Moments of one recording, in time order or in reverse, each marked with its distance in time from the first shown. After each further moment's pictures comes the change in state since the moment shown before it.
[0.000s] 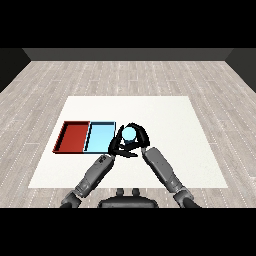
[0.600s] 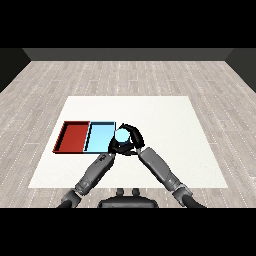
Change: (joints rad) left arm -0.036 0.007 -0.001 0.028 0.012 -0.005 -0.014; right arm -0.053 0.001 0.103 0.018 -0.032 -0.070 0.012
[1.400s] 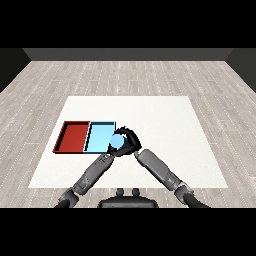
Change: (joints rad) left arm -0.007 0.037 -0.067 0.017 -0.150 0.233 0.019; right arm -0.027 -0.026 0.116 0.021 -0.054 -0.051 -0.046
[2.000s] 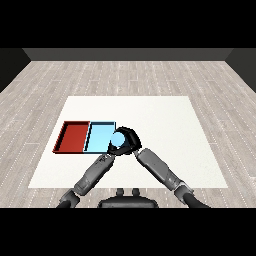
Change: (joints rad) left arm 0.012 -0.018 0.022 -0.017 0.083 -0.022 0.003; right arm -0.006 0.001 -0.009 -0.007 -0.041 -0.003 0.009
